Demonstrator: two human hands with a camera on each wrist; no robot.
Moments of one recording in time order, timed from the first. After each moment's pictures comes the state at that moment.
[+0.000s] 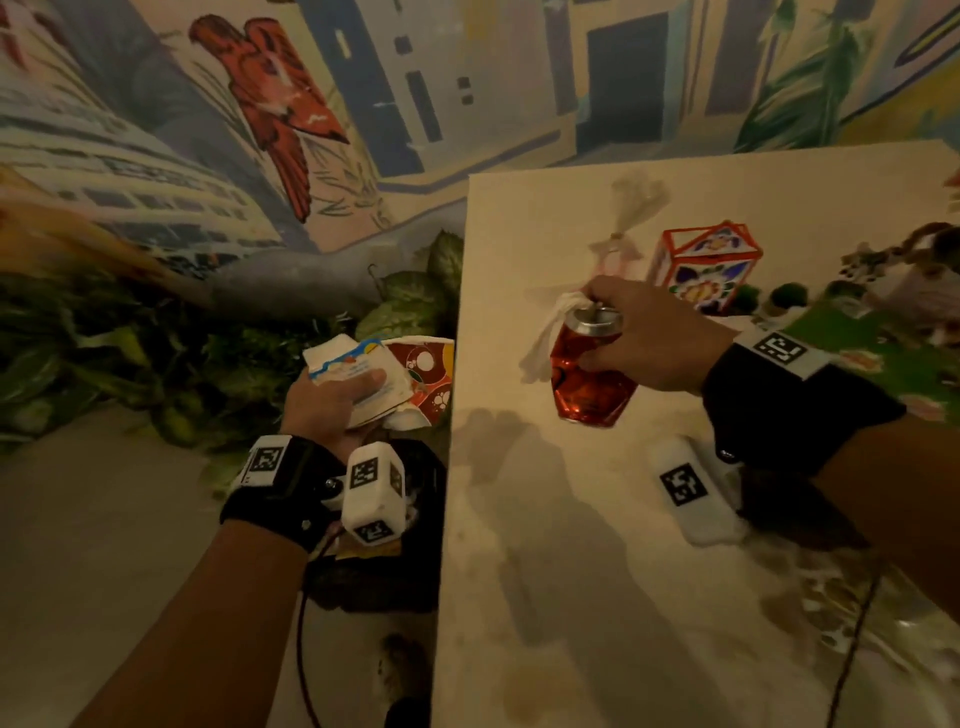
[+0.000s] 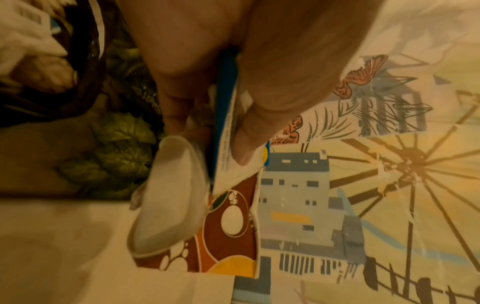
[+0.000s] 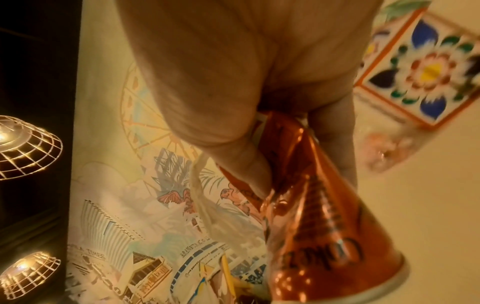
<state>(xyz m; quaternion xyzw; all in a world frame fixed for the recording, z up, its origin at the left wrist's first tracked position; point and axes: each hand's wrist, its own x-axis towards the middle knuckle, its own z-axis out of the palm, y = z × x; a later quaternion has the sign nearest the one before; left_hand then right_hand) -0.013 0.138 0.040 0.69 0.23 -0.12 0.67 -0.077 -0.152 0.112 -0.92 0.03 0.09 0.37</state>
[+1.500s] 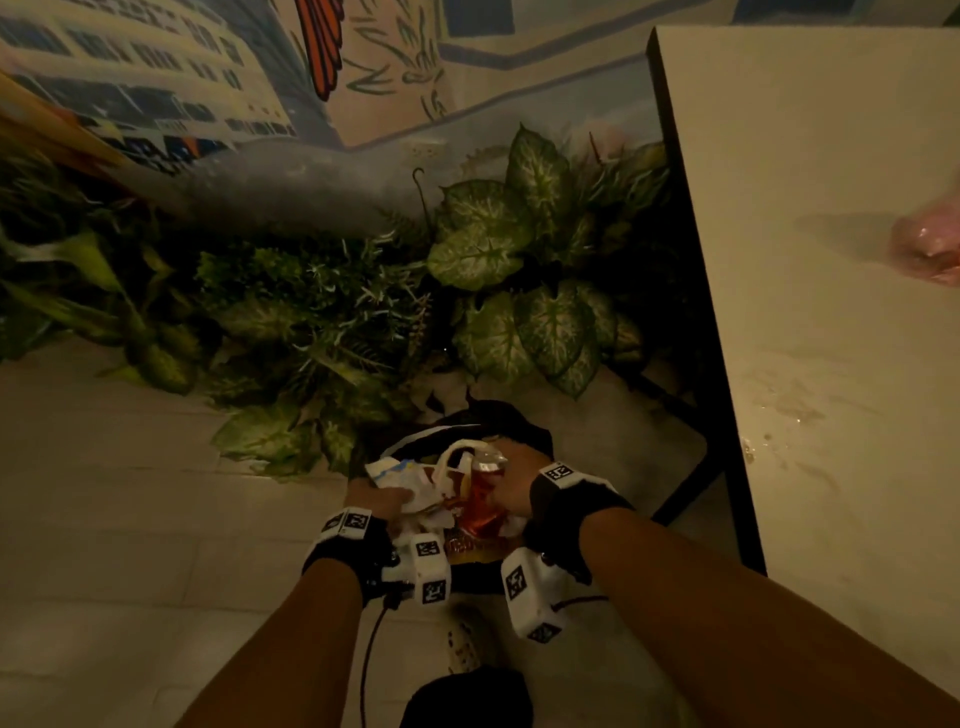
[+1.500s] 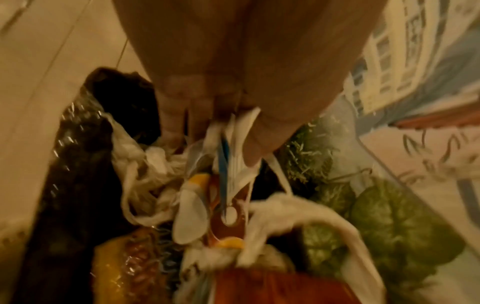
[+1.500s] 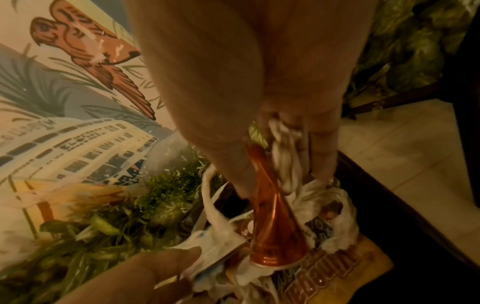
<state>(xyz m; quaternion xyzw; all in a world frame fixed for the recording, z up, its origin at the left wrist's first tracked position) 0.068 0.380 -0.298 0.75 0.37 -0.36 0.42 0.043 0.171 -0.185 -0.84 0.12 0.43 0.32</state>
